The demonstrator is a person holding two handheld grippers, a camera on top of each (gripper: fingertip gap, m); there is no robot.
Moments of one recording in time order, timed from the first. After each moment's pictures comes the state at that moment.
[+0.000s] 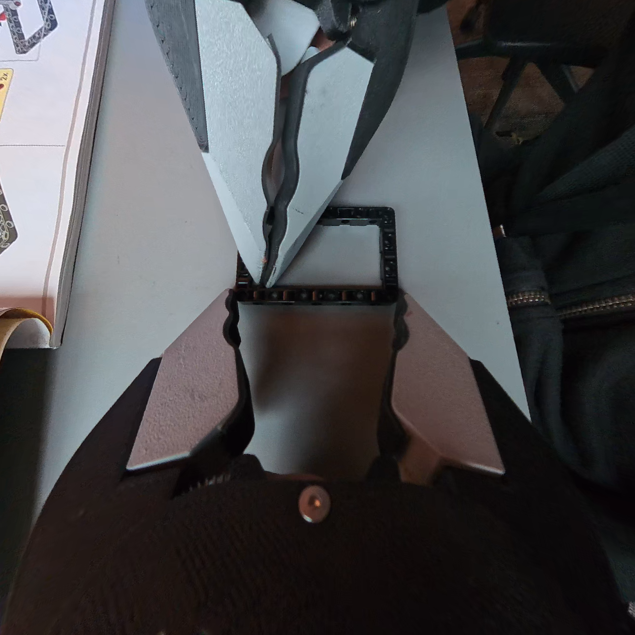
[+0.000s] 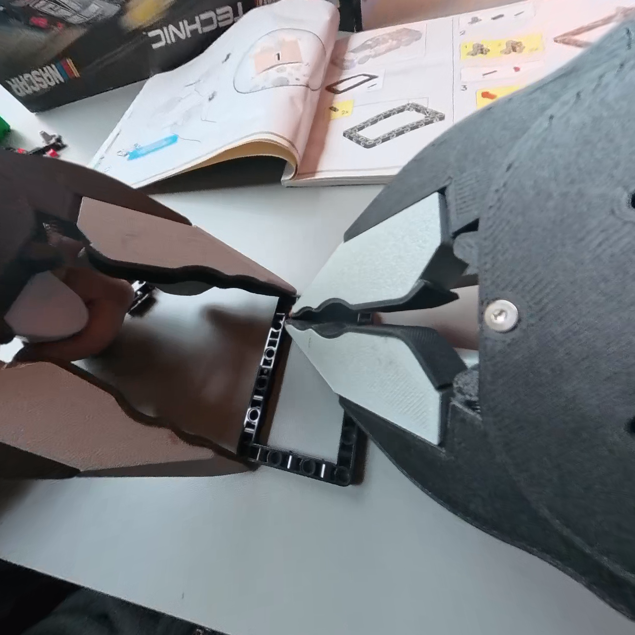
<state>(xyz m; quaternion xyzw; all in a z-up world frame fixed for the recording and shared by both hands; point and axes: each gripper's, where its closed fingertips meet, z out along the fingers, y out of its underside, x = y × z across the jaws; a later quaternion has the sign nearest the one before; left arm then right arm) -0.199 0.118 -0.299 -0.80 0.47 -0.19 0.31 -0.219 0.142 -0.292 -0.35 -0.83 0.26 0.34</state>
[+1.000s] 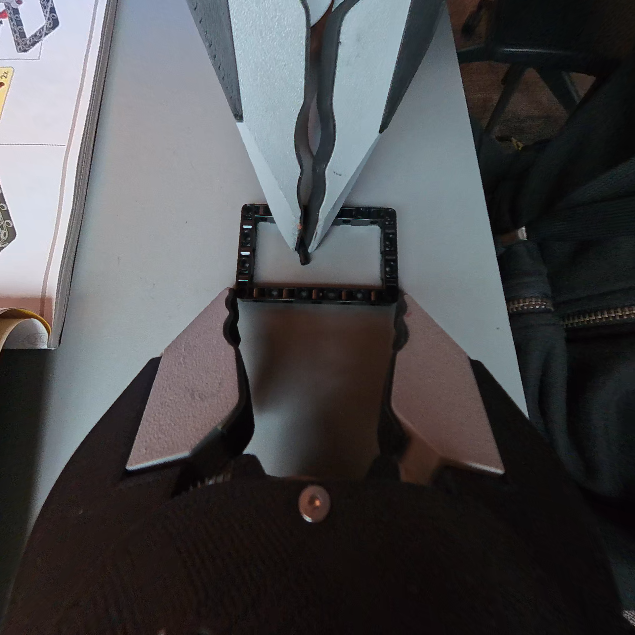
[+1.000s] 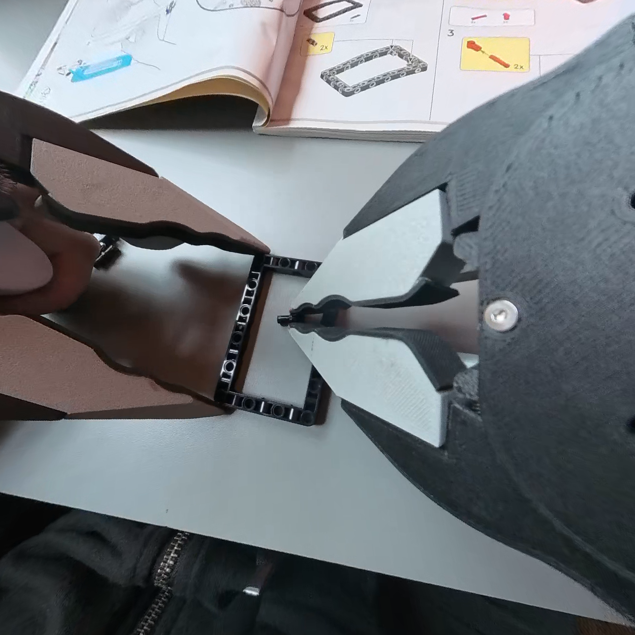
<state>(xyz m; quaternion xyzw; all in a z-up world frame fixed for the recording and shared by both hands) -0.198 0.119 -0.300 -0.81 0.47 -0.19 0.31 -0.189 0.134 -0.295 -0.37 -0.86 0.27 0.25</state>
